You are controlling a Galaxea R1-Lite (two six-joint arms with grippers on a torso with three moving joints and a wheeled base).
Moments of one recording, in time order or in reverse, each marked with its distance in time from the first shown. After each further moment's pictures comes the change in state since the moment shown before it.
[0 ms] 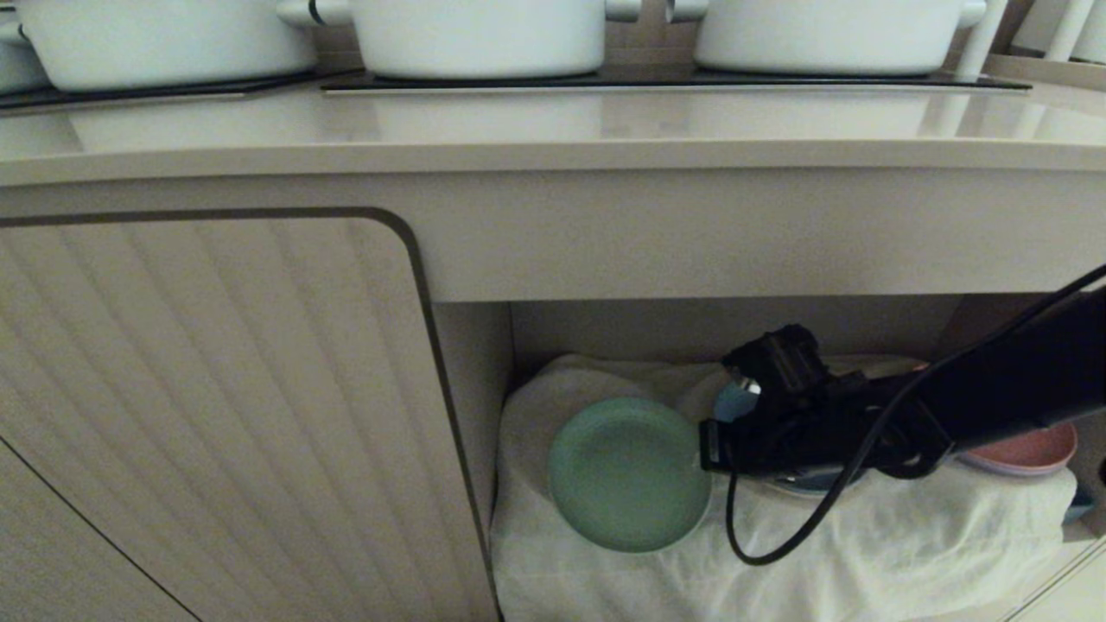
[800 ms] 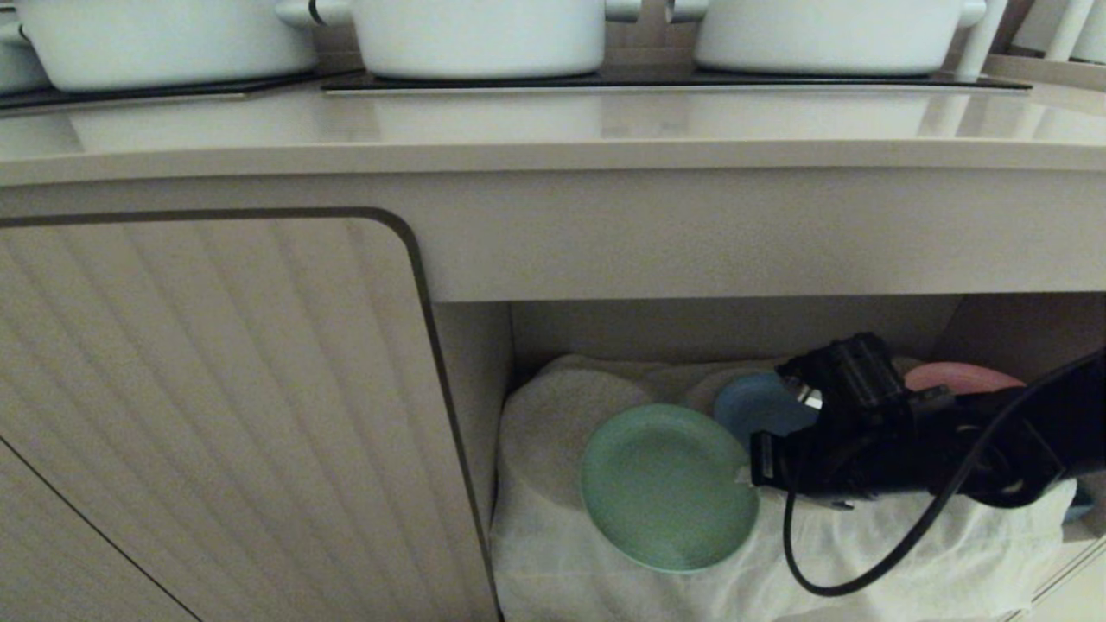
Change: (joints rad) left arm 0.000 0.000 0.000 0.000 0.000 0.000; right arm -0.066 -0.150 0.178 -0.017 0.038 0.027
